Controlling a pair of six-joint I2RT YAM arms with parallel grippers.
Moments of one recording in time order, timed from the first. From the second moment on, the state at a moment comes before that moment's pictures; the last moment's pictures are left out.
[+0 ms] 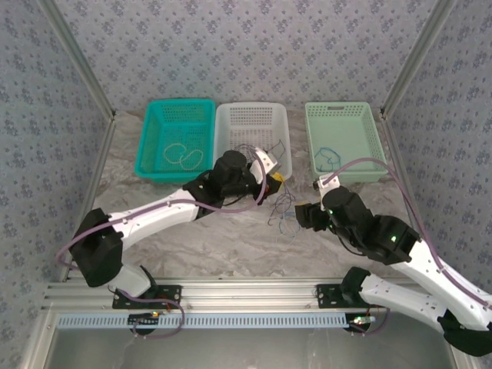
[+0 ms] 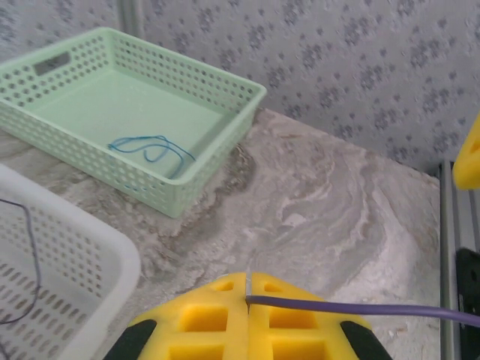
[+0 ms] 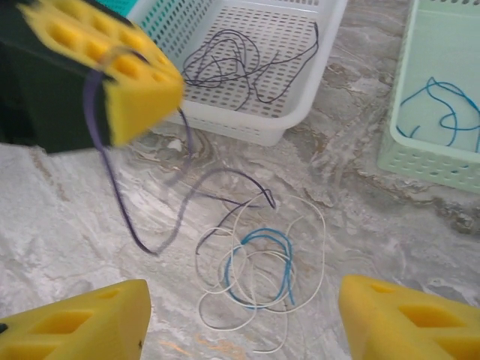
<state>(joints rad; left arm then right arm) -0.91 1.48 1.09 0.07 0.27 -0.09 0.89 0.74 0.97 -0.94 0.36 0.40</state>
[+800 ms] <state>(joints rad) -0.90 1.25 1.03 0.14 0.25 -0.19 0.87 0.79 0.60 -0.60 0.44 0.46</state>
